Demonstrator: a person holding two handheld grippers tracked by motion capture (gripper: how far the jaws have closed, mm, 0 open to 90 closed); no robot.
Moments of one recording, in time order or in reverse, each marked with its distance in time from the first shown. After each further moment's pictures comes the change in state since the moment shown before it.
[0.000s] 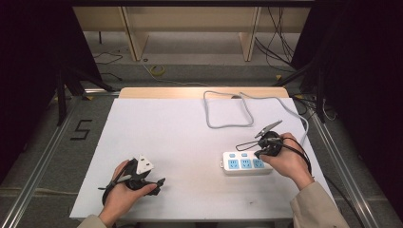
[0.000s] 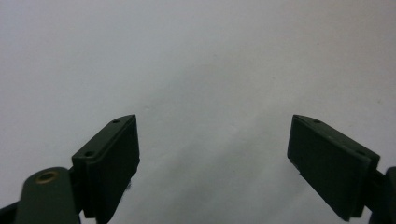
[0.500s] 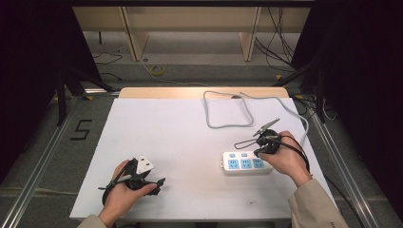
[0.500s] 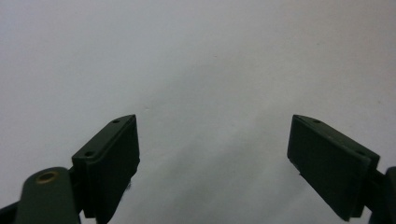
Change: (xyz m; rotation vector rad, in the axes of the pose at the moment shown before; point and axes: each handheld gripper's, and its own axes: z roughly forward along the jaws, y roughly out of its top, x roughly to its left) left arm 0.000 0.000 0.000 -0.001 0.000 0.000; right arm -0.003 0.006 0.005 0.015 -0.007 -0.003
